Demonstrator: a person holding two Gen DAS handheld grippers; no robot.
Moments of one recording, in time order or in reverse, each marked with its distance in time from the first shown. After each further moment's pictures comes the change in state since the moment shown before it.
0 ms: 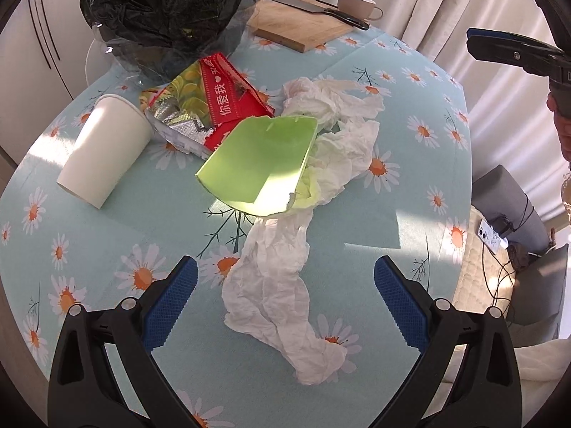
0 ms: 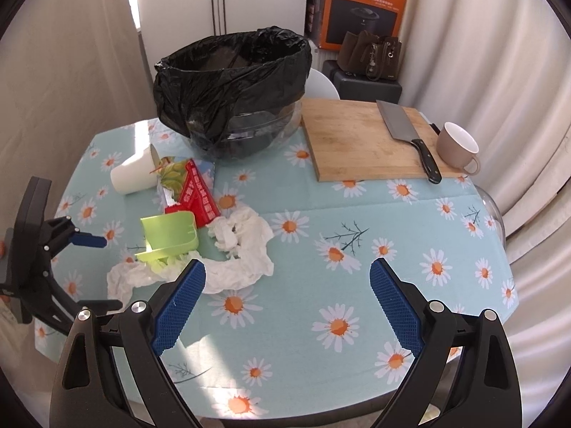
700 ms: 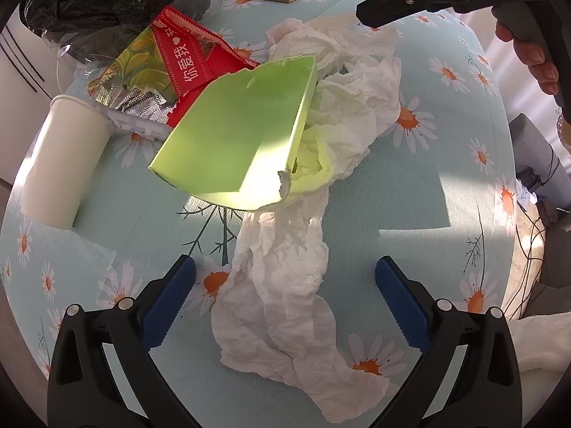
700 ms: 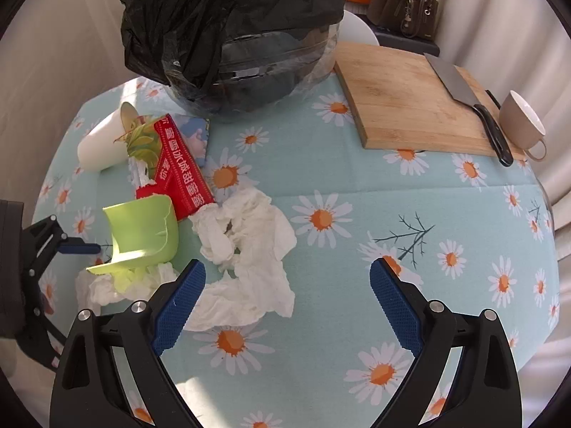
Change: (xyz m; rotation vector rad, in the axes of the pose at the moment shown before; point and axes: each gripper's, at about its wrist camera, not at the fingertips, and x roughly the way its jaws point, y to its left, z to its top) left arm 0.054 -0.016 0.007 0.142 0.110 0.121; right arm 0.121 0.013 0.013 -0.021 0.165 0.096
